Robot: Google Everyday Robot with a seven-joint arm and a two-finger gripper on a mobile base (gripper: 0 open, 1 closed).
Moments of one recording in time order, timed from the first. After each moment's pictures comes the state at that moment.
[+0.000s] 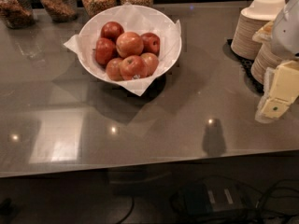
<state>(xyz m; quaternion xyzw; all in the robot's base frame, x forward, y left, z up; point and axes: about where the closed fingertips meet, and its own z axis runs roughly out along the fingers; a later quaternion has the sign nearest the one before) 0.438 -0.217 0.976 -0.60 0.78 -0.03 0.16</state>
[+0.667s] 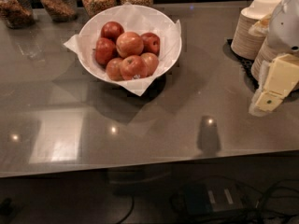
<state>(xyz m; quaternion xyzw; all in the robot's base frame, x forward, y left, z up) 0.448 -0.207 0.984 -0.60 0.78 -0.03 0.18</state>
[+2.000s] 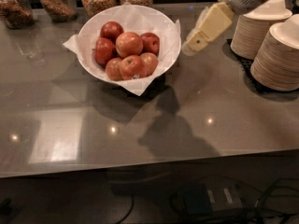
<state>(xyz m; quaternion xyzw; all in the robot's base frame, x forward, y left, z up) 0.565 -0.114 1.030 -0.54 0.76 0.08 0.36</state>
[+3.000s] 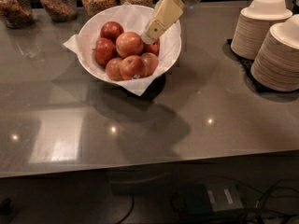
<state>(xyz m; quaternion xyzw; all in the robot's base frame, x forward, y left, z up) 0.615 -0.025 1.023 -0.58 0.72 0.15 0.35</state>
